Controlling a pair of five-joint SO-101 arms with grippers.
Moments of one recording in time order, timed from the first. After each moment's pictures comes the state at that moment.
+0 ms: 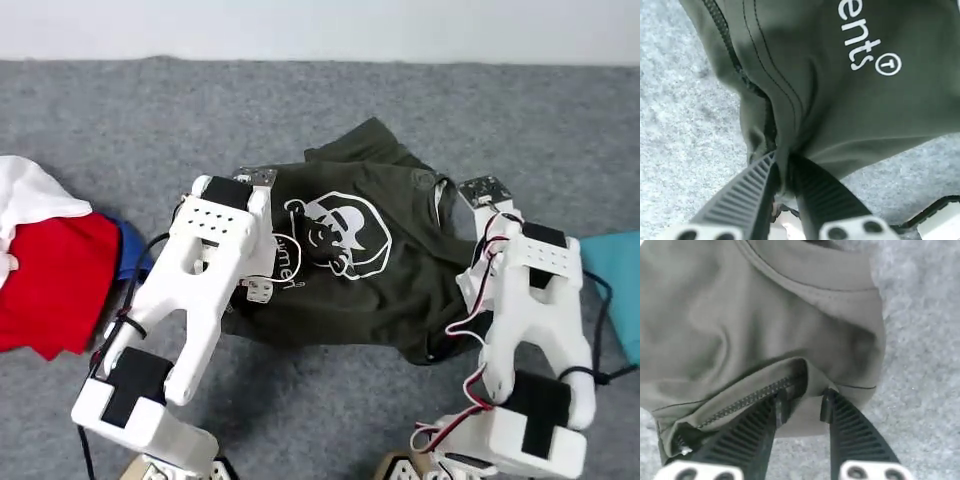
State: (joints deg) left arm 13.5 5.1 11.4 98.7 21.7; right arm 15.2 -2.7 31.9 64.1 32.7
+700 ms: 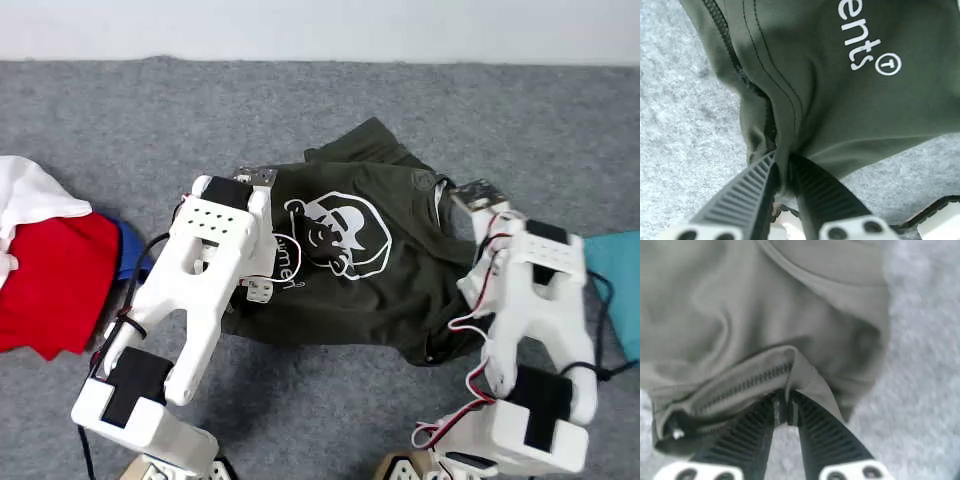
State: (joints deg) left arm 13.5 5.1 11.4 98.7 21.7; right arm 17.1 -1.3 28.0 69.5 37.7
